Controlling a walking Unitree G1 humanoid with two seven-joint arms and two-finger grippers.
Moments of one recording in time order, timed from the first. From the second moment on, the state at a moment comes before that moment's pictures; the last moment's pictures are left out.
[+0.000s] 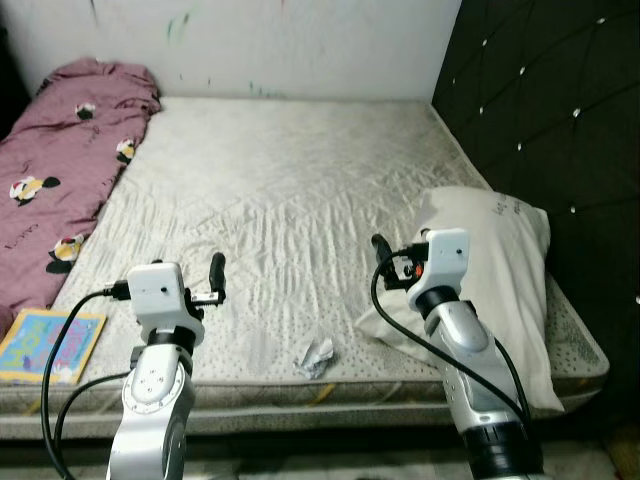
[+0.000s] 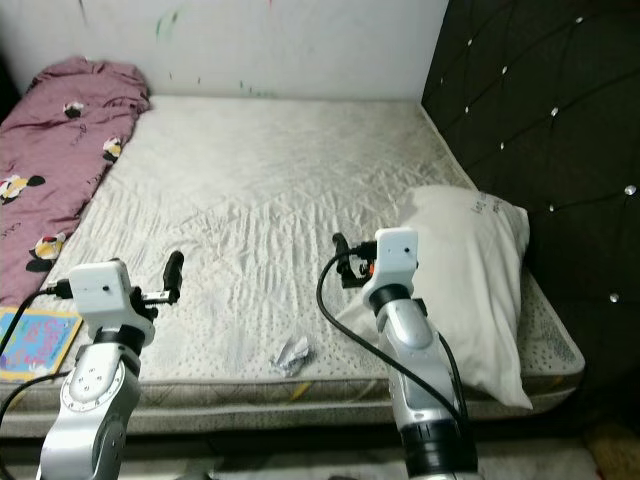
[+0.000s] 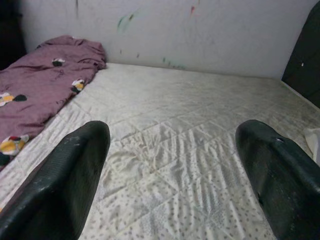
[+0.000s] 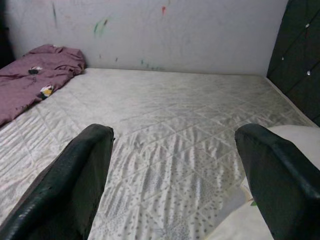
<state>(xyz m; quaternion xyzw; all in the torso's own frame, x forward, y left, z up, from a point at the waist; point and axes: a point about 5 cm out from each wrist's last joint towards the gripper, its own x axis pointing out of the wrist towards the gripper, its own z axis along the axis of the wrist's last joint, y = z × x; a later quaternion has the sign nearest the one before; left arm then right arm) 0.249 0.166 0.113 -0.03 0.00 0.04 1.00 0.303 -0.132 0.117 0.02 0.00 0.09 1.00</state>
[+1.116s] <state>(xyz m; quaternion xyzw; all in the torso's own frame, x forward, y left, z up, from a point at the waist) 0.250 0.175 0.111 -0.03 -0.01 0.07 1.00 0.308 -0.118 0.115 0.00 0.00 0.14 0.99</state>
